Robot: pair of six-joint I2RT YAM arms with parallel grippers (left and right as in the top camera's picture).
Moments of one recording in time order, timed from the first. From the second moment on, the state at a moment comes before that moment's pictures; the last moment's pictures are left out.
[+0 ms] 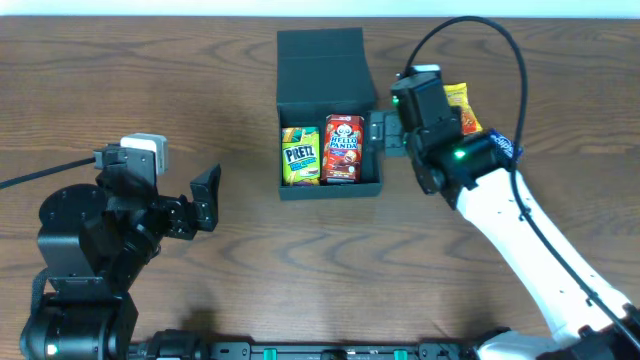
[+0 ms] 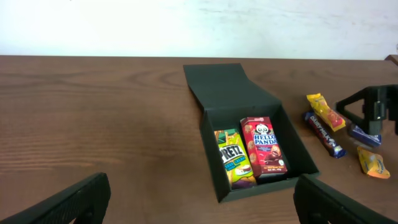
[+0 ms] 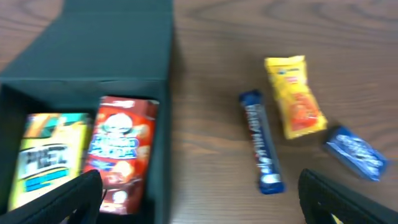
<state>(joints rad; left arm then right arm) -0.02 0.74 1.10 -0.82 0.26 -0.06 0.44 1.49 1.27 -0.66 0.31 0.32</state>
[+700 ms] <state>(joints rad) -0.02 0.74 1.10 -0.82 0.26 -0.06 0.18 1.71 1.27 -0.68 0.20 0.08</state>
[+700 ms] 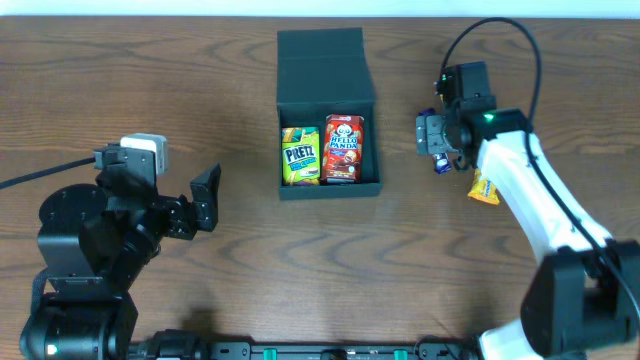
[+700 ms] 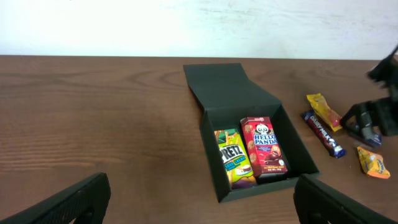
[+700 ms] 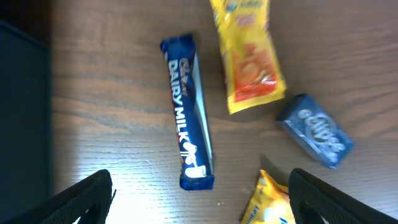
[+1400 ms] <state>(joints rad) -0.02 0.74 1.10 -0.82 0.26 -0.06 0.17 1.96 1.27 -0.52 0.12 0.00</state>
